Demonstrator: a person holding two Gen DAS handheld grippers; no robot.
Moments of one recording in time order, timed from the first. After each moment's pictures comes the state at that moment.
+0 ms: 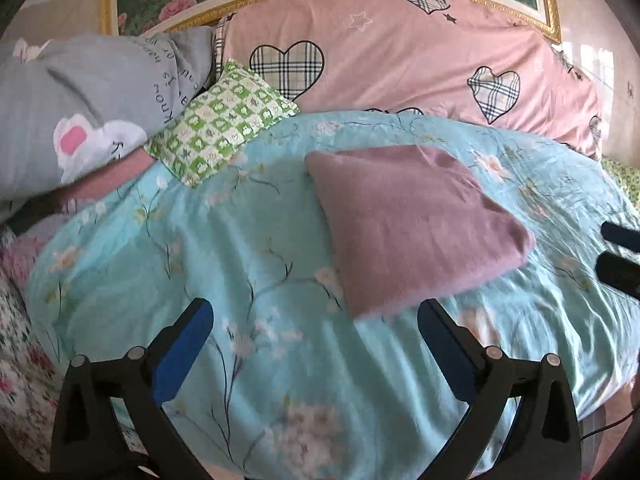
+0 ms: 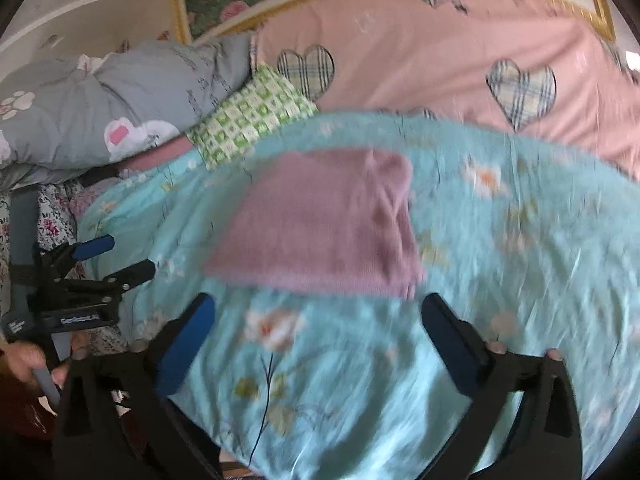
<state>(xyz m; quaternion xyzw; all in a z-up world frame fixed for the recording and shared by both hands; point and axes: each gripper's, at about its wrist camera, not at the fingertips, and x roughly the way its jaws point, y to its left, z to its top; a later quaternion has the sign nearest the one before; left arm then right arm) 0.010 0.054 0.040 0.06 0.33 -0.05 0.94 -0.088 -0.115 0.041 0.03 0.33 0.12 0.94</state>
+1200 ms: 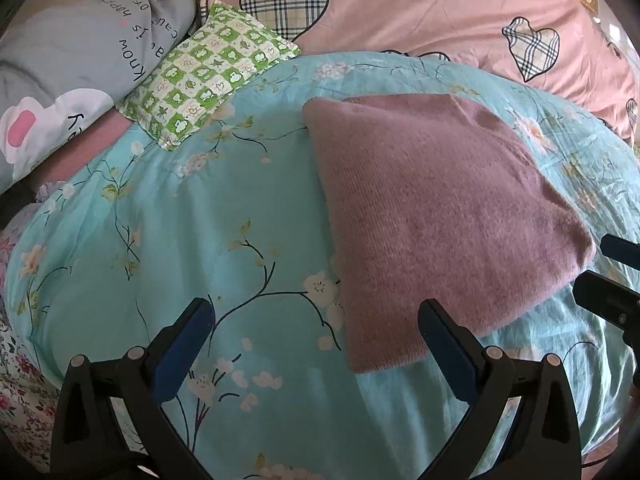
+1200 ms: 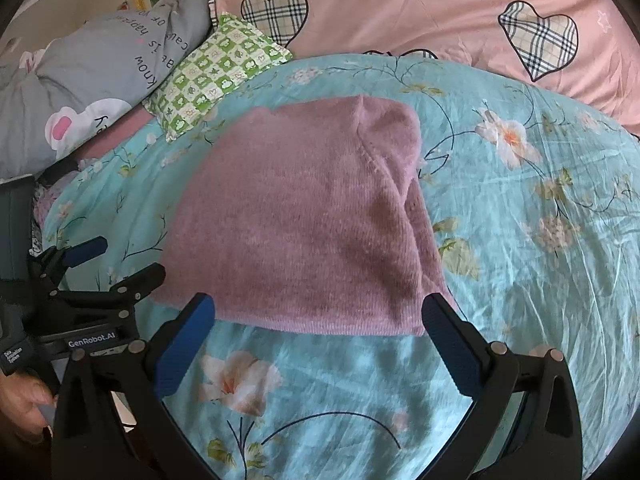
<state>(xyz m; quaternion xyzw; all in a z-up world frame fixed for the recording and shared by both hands) 0.099 0.031 -0.002 0.07 0.43 -0.02 0.90 0.013 -0.113 -0.003 0.05 0.43 0.09 0.89</state>
